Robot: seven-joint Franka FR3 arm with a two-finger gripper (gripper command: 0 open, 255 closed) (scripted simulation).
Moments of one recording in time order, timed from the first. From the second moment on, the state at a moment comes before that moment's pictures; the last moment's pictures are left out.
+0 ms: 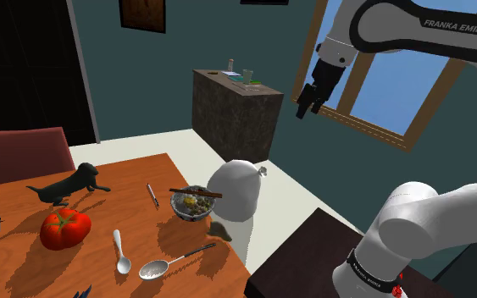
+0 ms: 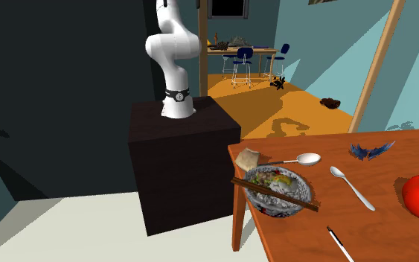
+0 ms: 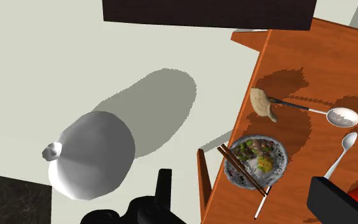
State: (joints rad) arm 0.00 -0.78 -0.02 -2.30 -0.03 1.69 0.00
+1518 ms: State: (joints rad) arm 0.08 -0.36 0.22 -2.60 -0.06 2.32 0.17
